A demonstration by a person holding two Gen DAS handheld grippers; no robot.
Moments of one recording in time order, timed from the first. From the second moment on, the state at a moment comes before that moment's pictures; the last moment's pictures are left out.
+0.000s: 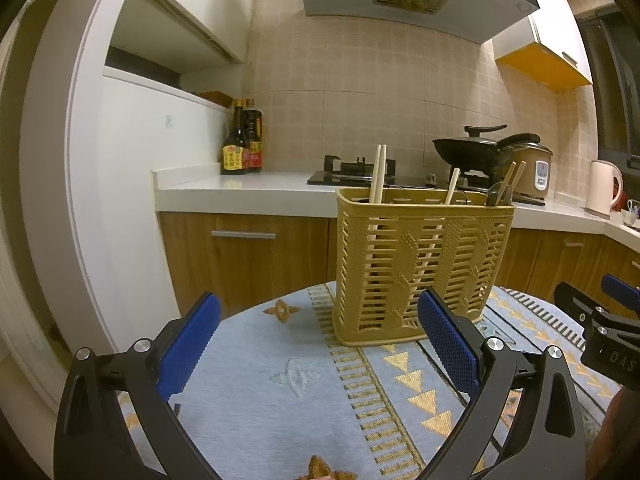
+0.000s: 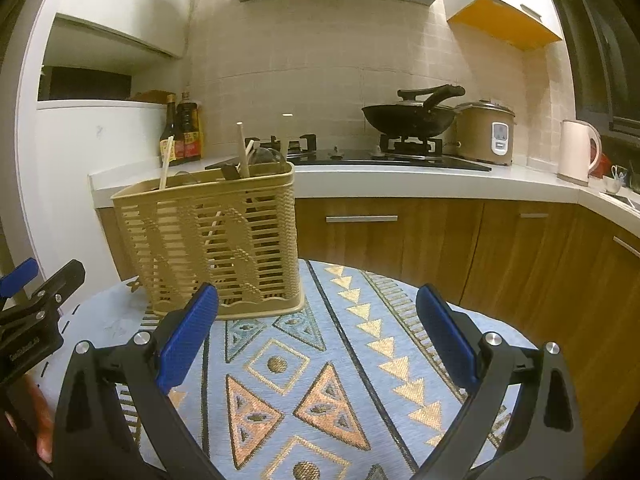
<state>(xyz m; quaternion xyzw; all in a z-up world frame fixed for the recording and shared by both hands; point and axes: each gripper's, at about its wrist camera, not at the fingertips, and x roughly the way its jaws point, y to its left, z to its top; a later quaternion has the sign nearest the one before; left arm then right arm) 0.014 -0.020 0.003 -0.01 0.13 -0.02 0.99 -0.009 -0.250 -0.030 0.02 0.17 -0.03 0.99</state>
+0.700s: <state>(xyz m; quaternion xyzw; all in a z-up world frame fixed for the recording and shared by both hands) 0.013 -0.024 0.002 0.00 0.14 -0.02 0.99 -0.010 -0.250 -0.030 0.02 0.17 -0.02 0.99</state>
